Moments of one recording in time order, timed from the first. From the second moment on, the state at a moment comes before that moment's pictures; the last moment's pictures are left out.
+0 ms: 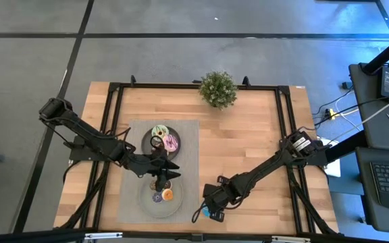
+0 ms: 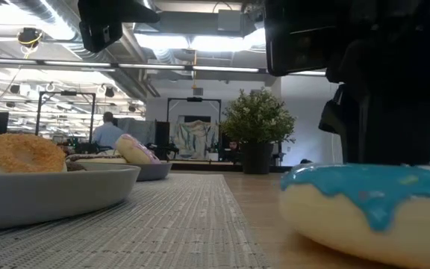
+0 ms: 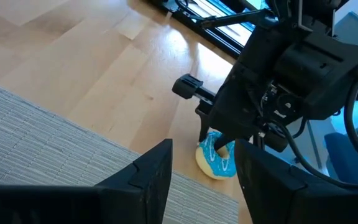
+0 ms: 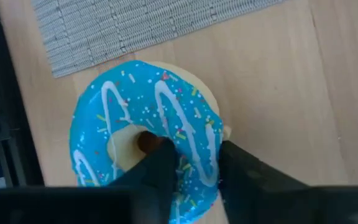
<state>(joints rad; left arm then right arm) -0.48 1.29 0.79 0.03 -0.40 -0.81 0.55 2.04 1.35 -0.48 0.02 0.83</state>
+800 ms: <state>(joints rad) -0.39 1.29 0.79 0.07 -0.49 -1.04 0.29 1.74 1.35 -0.46 0.22 0.52</state>
